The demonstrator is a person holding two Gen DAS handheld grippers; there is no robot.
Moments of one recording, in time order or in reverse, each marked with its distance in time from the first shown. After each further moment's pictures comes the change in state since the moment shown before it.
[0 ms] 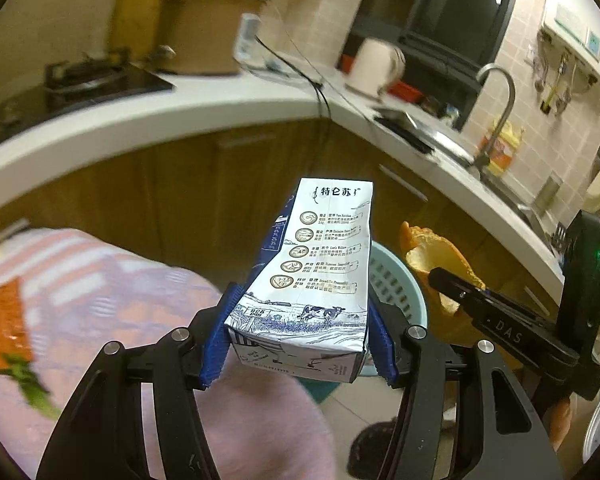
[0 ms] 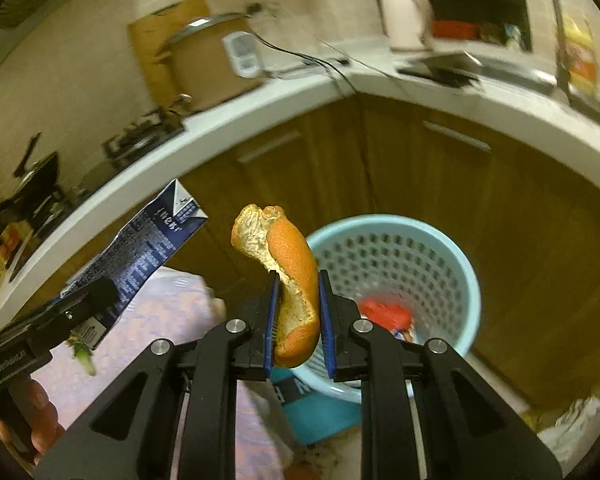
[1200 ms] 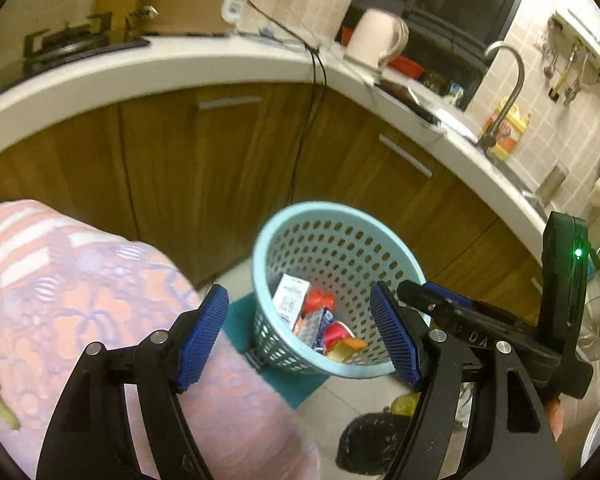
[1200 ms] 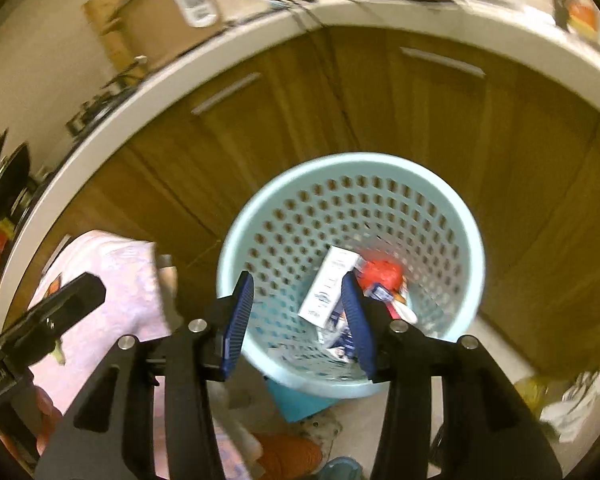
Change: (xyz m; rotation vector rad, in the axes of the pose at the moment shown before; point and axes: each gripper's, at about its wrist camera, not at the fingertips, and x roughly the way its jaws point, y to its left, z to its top) left arm 0.040 0.004 -0.011 -0.031 0.045 -0.020; right arm 0.049 -0.015 -0.009 0.000 0.132 0.026
